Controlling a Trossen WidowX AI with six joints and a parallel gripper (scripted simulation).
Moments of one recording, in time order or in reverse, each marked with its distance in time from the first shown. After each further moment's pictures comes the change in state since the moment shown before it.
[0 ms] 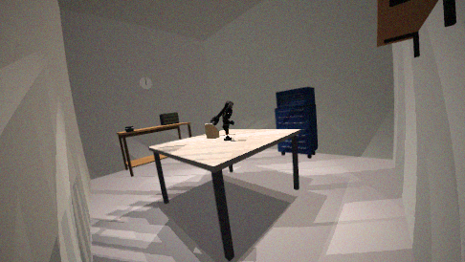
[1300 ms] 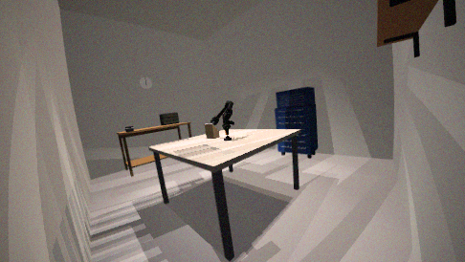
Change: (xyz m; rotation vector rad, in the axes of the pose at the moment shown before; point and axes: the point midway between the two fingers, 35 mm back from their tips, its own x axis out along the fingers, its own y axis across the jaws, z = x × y) arm 0.002 0.000 0.001 -0.240 0.003 0.005
